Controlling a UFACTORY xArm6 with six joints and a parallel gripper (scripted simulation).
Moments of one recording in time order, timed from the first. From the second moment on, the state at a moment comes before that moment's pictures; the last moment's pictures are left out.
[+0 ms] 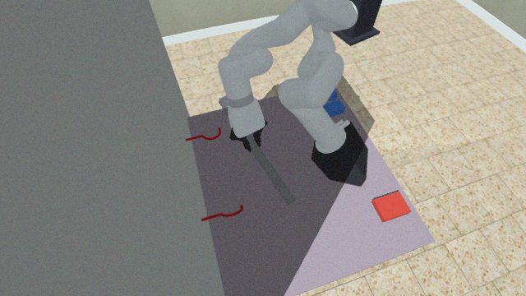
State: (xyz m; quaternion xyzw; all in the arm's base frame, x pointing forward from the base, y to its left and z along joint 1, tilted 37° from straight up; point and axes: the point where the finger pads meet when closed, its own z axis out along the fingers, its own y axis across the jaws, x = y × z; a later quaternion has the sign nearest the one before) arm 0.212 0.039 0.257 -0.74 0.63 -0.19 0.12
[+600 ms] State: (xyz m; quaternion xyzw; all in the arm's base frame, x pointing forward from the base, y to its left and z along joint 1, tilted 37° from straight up) arm 0.212 0.039 0.257 -0.72 0.66 -0.19 0.14
